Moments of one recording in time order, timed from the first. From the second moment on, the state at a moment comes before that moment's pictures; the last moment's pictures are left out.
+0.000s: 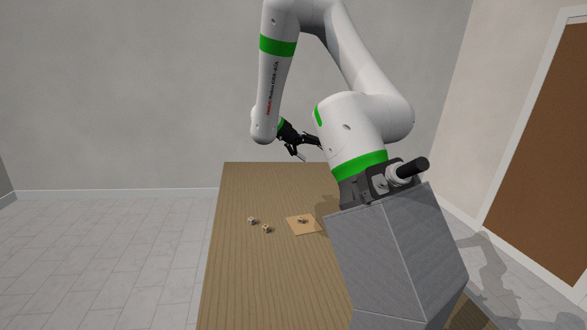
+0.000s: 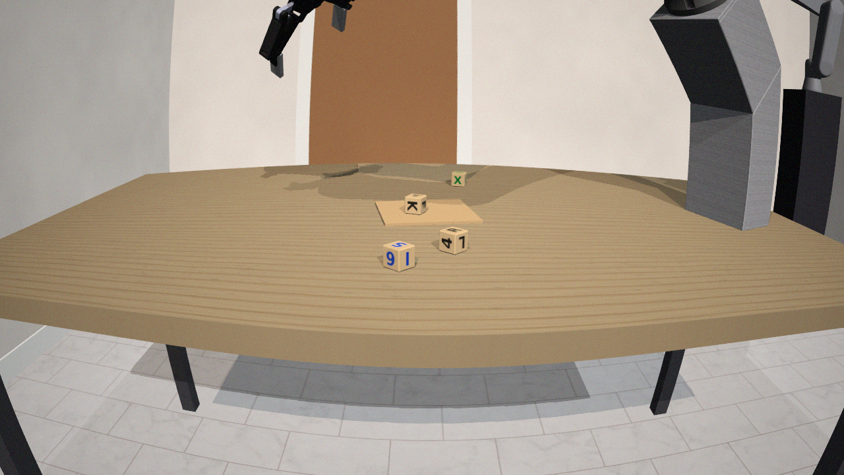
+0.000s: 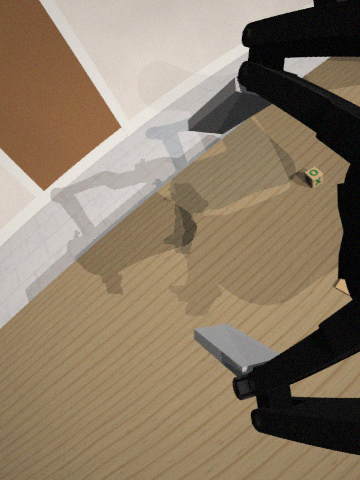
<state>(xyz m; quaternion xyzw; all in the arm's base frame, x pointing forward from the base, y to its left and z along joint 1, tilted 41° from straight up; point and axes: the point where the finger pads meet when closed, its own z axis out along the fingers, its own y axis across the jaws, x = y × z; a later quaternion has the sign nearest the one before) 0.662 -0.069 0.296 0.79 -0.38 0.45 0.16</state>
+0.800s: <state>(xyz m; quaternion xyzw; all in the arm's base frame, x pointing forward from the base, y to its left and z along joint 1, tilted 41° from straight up) 0.582 -0.113 0.278 0.90 -0.31 0.22 0.21</state>
